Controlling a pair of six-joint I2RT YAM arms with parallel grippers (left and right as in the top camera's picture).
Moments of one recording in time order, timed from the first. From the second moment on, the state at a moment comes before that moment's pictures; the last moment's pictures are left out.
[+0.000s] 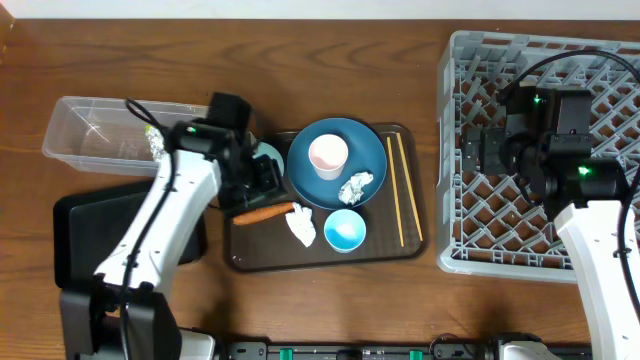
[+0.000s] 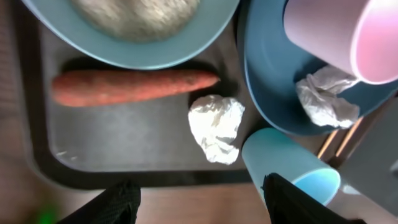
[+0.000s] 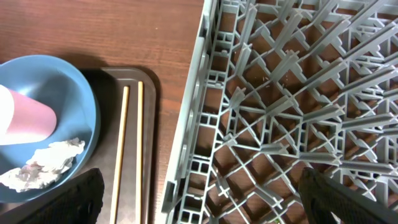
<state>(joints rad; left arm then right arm) -0.21 1.56 1.20 -1.10 0.31 -0.56 0.03 1.31 1.17 -0.77 -0.10 -0.01</state>
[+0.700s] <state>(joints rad) -0.39 1.56 0.81 -0.64 0.31 -0.63 0.03 1.31 1.17 -0.77 -0.10 -0.01</state>
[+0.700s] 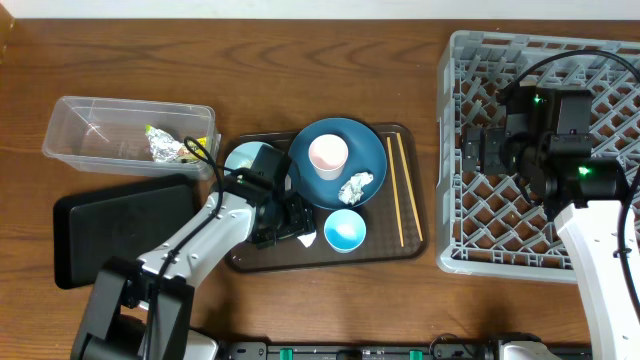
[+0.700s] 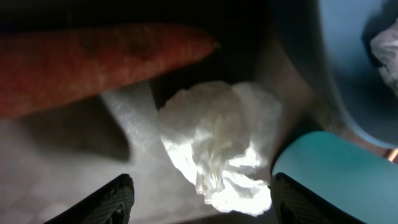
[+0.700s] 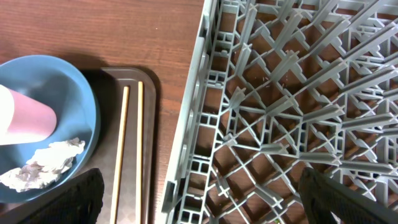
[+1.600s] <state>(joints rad) -0.39 1.51 0.74 -0.56 0.29 -0.62 0.03 1.31 1.17 -0.77 -0.10 -0.01</state>
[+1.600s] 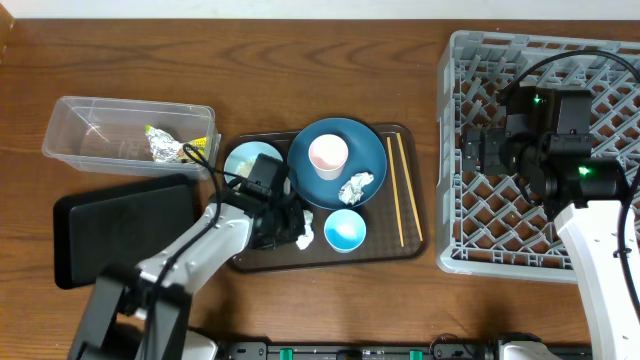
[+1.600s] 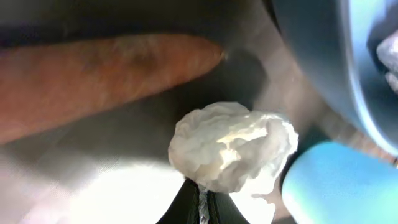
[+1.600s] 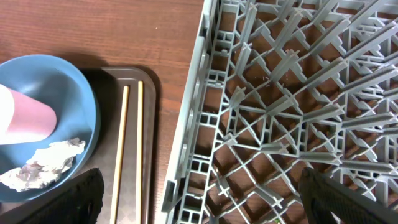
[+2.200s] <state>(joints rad) 0.00 1.17 0.85 -0.43 -0.18 -0.45 0.03 1.31 1.17 -0.77 -0.10 -0.01</state>
